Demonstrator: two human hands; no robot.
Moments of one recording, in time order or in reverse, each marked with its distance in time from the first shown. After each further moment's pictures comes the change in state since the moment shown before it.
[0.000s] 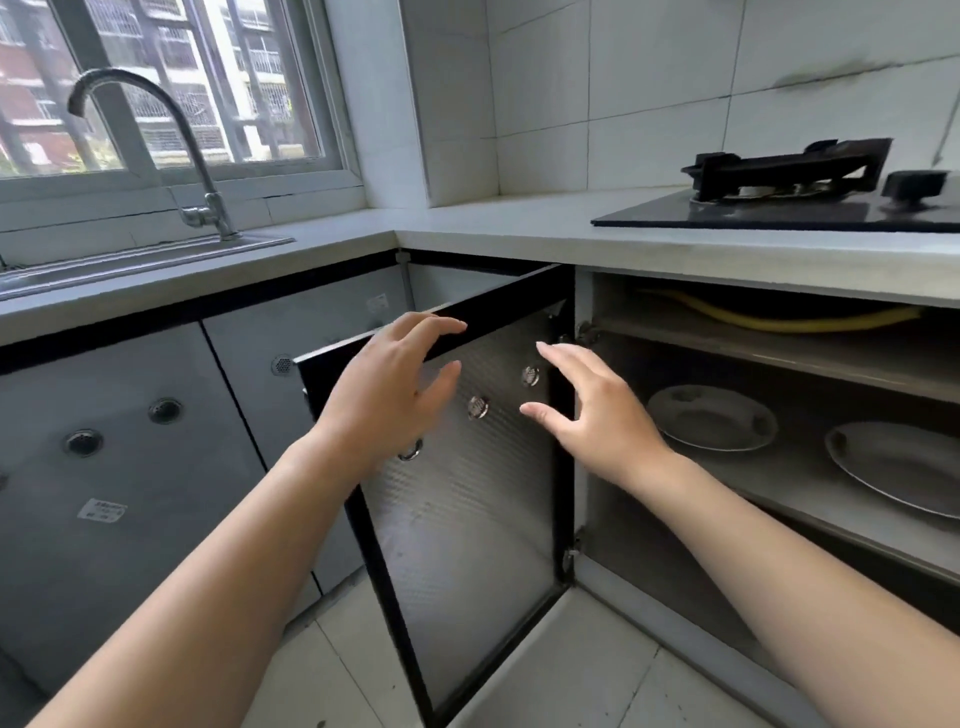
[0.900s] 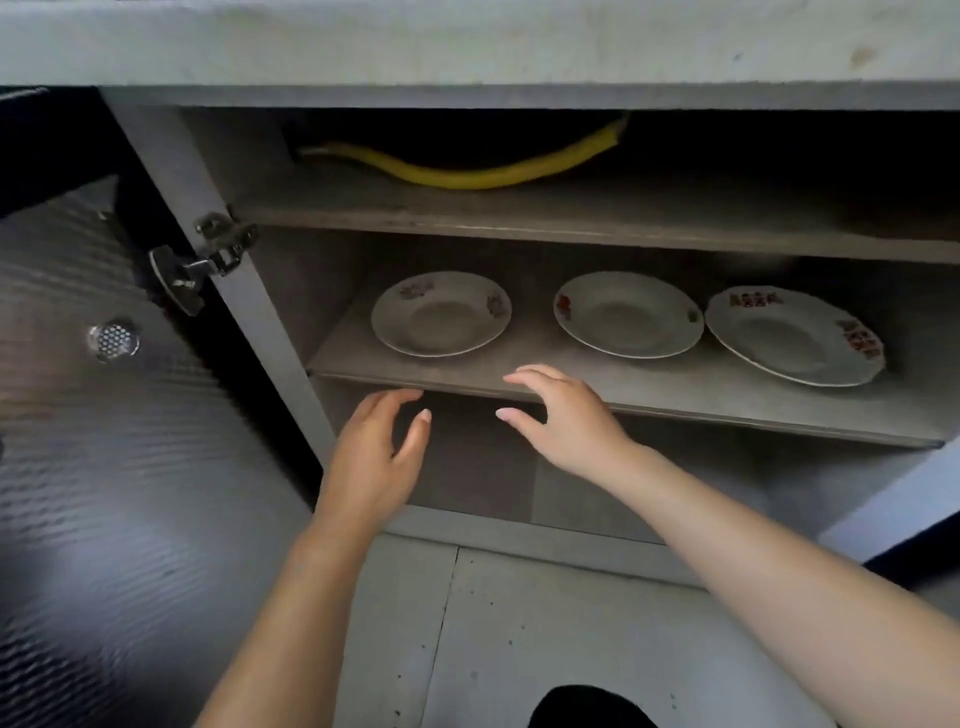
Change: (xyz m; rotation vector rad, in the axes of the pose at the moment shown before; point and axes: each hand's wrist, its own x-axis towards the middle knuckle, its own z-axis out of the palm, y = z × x) left_hand 0.018 0.093 0.337 -0.511 -0.368 -0.091; right_hand -0.126 0.239 -0.074 -0.338 -0.122 0.627
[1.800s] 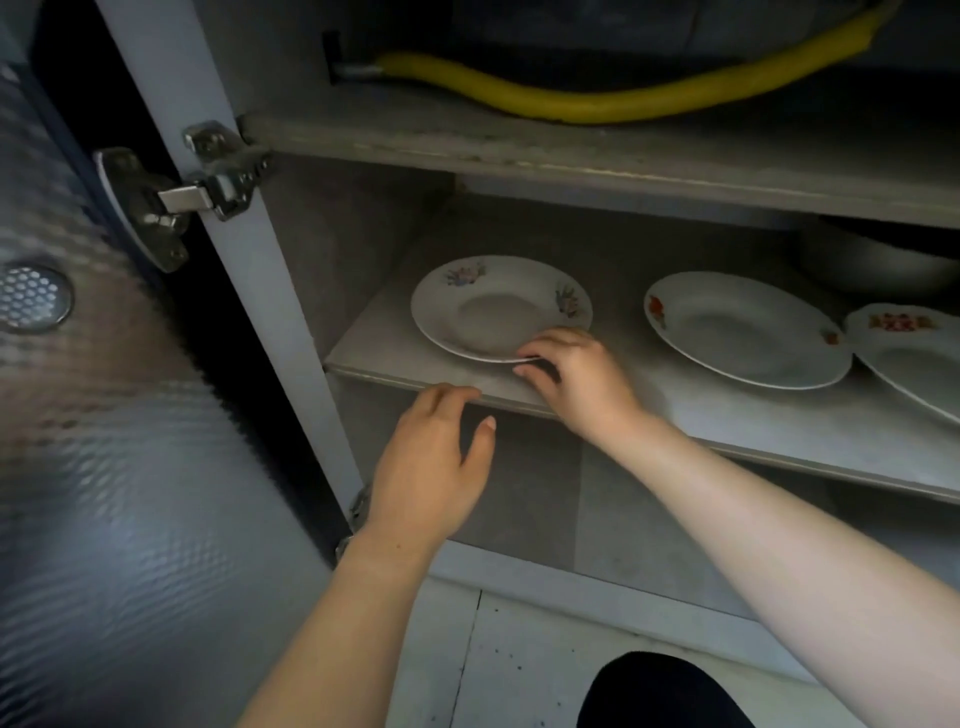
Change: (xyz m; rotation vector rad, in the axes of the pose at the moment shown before) left_hand 0.056 -0.063 0.050 0.017 -0.026 0.051; right_hand 0.120 0.021 0.076 -0.121 0.178 -0.179
